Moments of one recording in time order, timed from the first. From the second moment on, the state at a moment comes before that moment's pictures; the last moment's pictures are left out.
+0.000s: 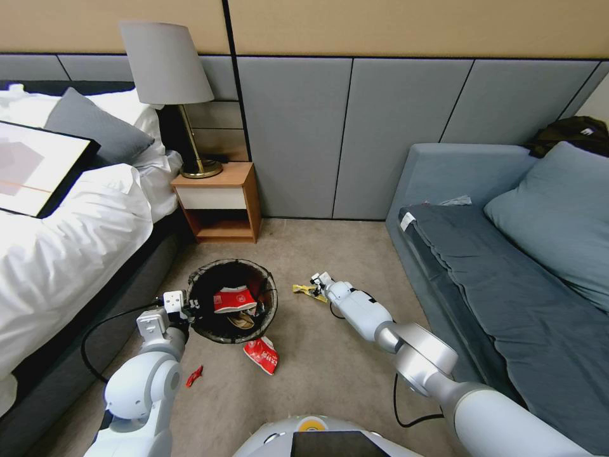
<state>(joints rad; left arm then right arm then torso) 1.48 -1.37 -0.77 -2.31 -0.34 0.74 -0.19 -0.34 1.47 -0.37 0.49 0.35 -0.20 -0.17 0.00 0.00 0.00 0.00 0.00</state>
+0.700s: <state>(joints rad) 1.49 -1.37 -0.77 -2.32 -0.34 0.74 -0.20 -0.23 1.57 -0.37 0.31 0.28 -0.14 -0.19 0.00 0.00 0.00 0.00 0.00</state>
